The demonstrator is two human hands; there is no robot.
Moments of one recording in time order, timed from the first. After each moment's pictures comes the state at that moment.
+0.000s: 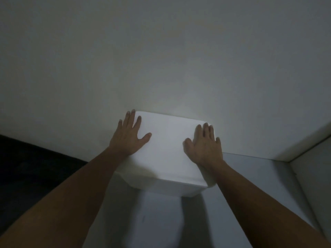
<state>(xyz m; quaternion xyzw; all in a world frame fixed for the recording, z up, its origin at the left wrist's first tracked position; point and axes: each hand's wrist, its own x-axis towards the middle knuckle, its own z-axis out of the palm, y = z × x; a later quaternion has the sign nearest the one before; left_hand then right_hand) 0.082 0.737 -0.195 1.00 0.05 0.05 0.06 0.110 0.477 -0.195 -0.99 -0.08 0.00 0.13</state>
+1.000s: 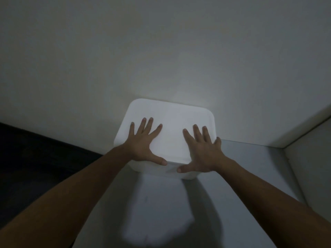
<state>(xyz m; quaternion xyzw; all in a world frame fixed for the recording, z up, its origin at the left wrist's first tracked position) 0.026 0.700 -0.194 0.98 -0.08 -0.14 0.07 0.052 0.459 -0.185 -0.96 -0.24 0.16 -0.02</state>
